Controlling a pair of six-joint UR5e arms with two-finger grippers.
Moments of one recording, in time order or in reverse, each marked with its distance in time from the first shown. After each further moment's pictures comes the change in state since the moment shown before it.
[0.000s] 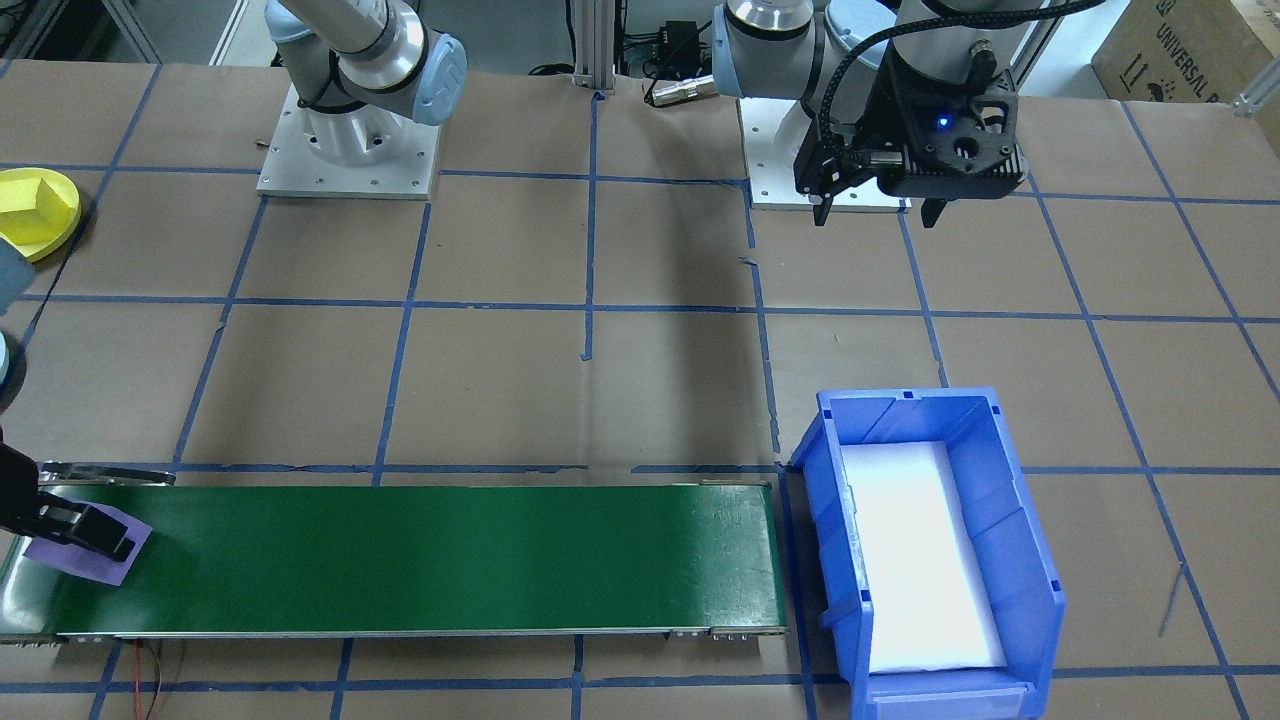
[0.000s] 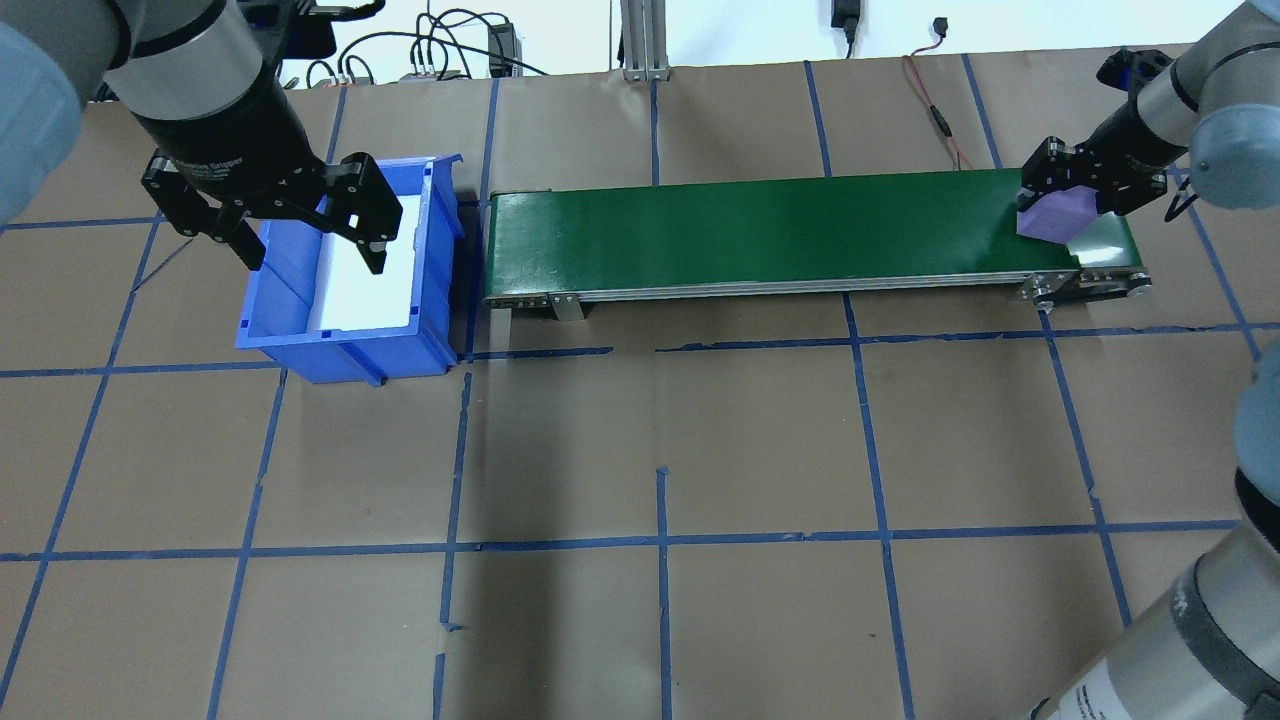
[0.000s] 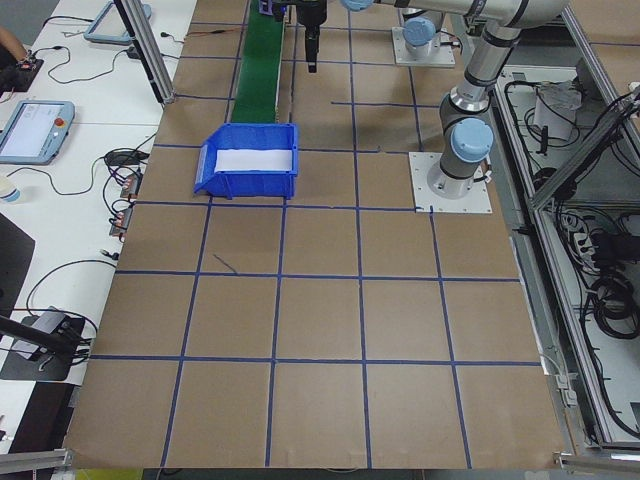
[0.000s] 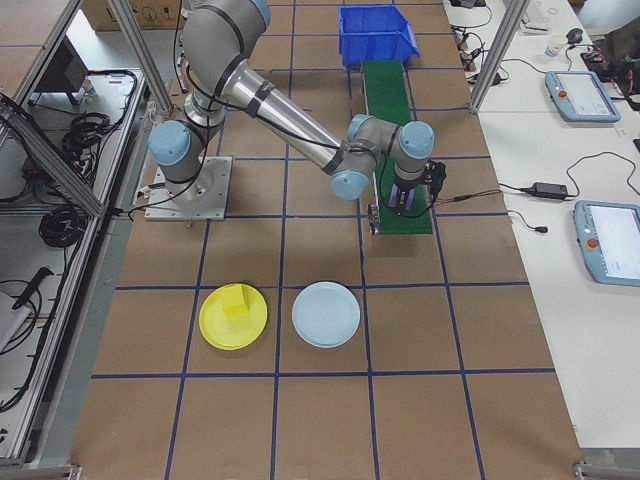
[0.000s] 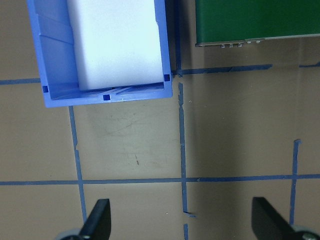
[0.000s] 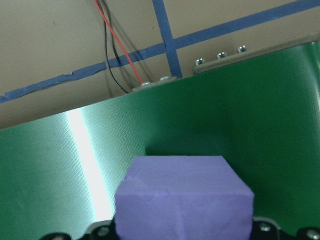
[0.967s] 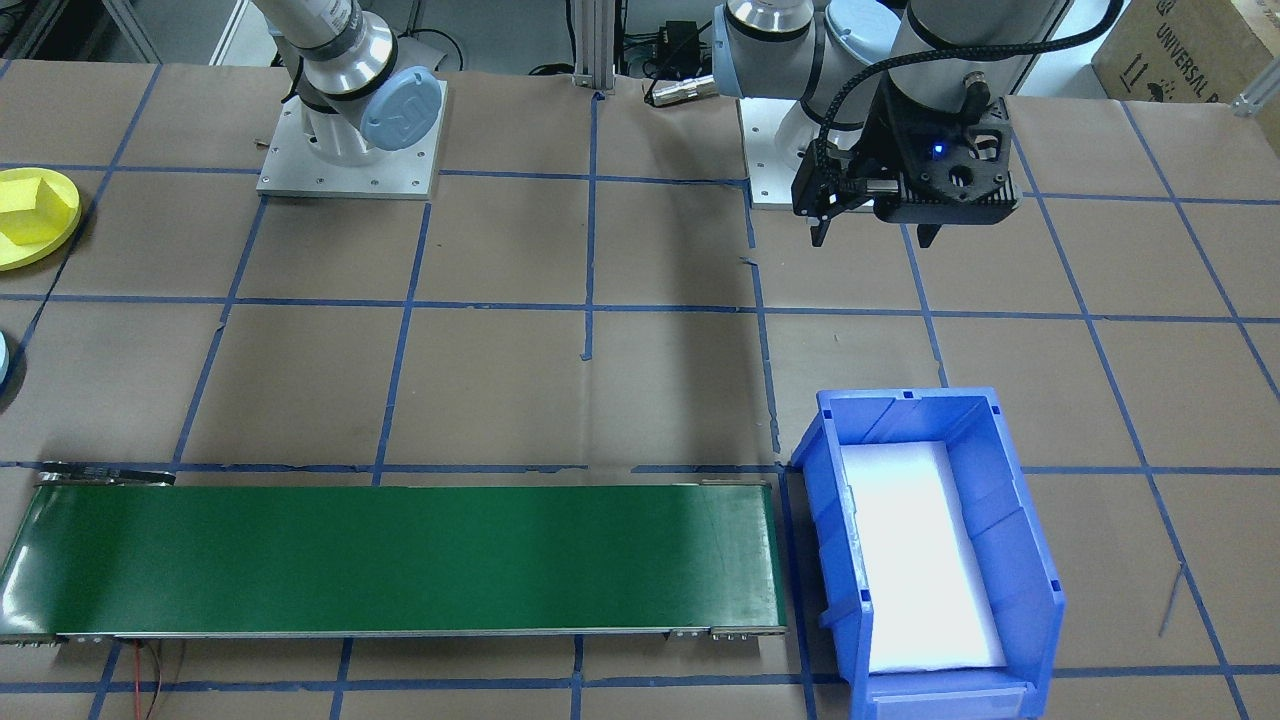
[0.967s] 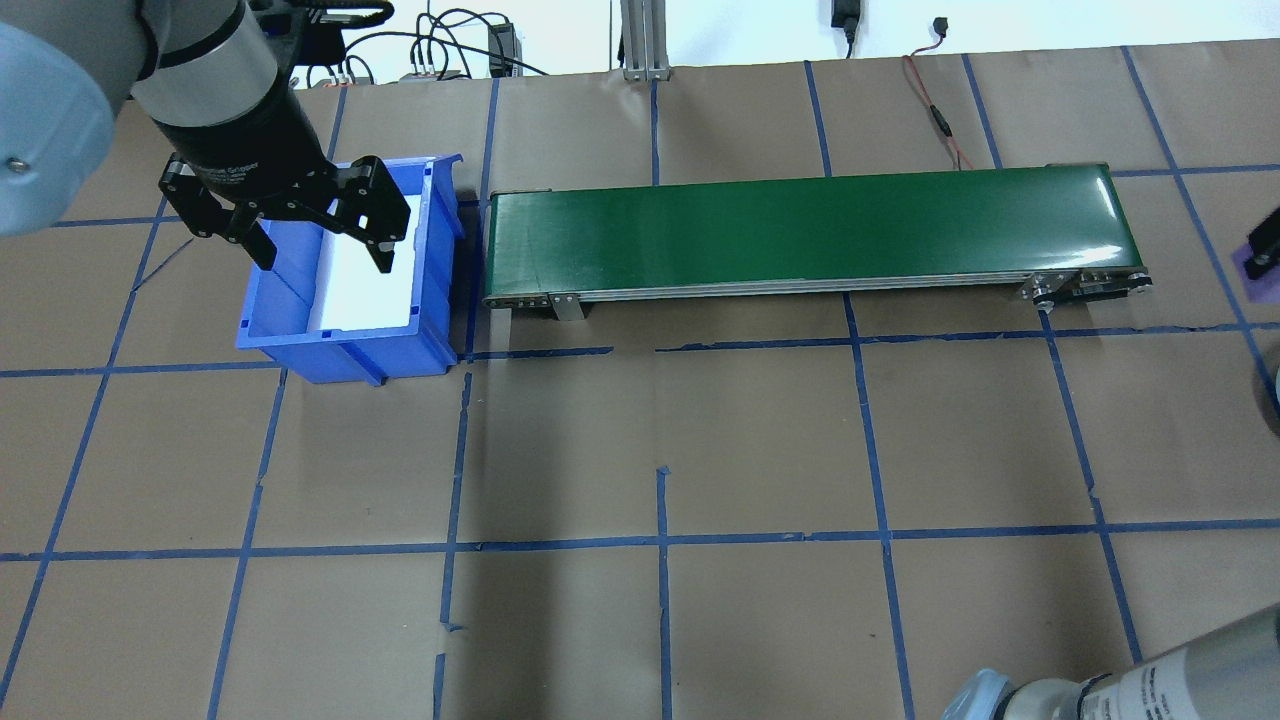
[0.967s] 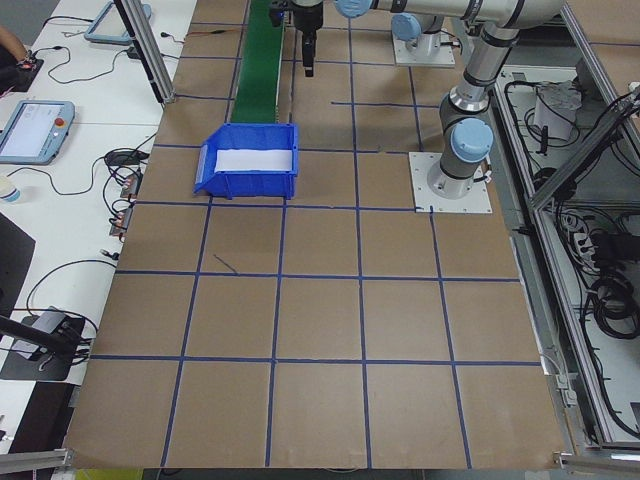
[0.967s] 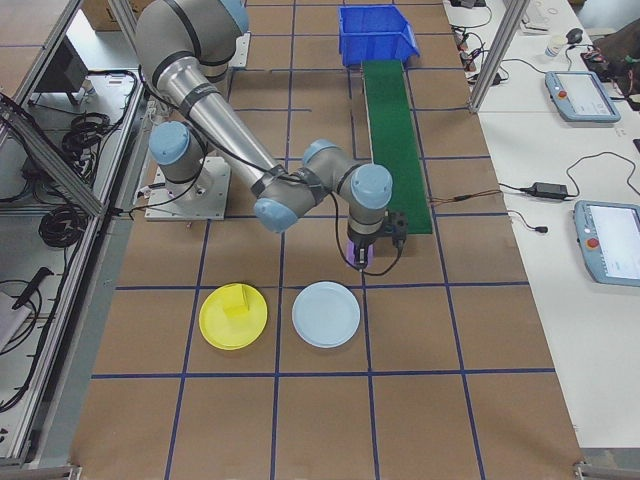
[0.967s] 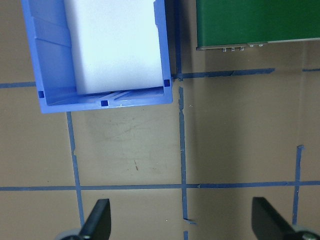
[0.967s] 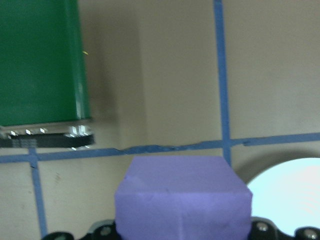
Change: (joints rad) left arm 0.001 -0.018 -0.019 0.045 0.001 -0.005; right arm -0.414 -0.150 0.085 0.111 -0.163 -0.594
